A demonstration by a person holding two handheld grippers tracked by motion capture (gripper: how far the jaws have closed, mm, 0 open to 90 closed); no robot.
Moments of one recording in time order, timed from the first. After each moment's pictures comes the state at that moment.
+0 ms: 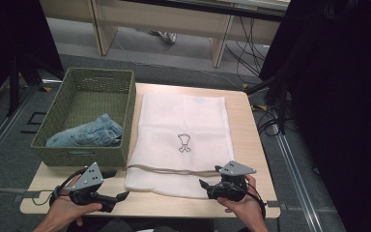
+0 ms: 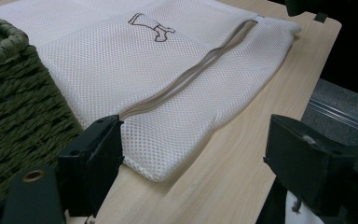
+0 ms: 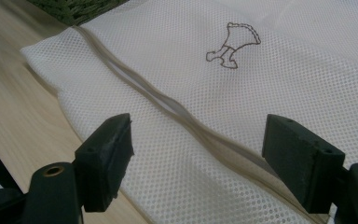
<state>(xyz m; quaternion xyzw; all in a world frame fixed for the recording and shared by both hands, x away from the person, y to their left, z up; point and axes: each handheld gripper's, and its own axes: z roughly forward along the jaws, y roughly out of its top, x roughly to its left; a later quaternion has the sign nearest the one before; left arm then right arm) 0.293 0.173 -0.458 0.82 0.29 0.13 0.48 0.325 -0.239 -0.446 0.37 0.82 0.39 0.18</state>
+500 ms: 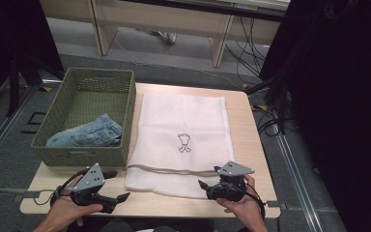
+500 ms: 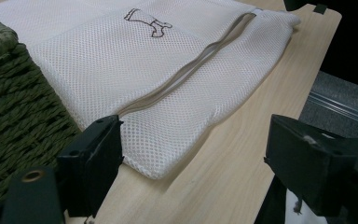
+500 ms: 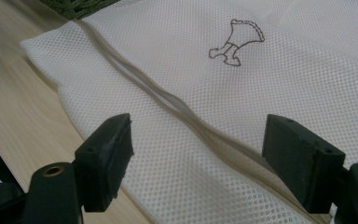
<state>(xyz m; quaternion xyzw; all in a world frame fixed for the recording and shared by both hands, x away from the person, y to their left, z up) 0.292 0.170 -0.459 0.82 0.29 0.13 0.48 0.325 -0.237 -0.447 0.36 0.83 0.39 0.18</state>
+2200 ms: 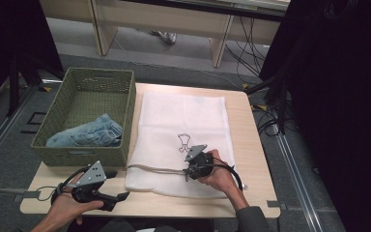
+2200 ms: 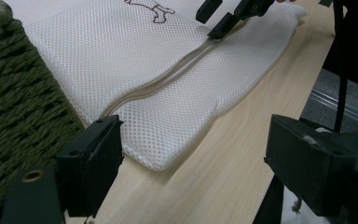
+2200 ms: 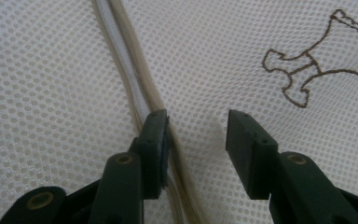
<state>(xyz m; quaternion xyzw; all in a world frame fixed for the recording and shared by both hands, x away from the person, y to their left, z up) 0.300 0.171 -0.461 0.83 0.31 0.11 0.46 0.416 -0.171 -0.484 0.18 0.94 0.24 0.15</state>
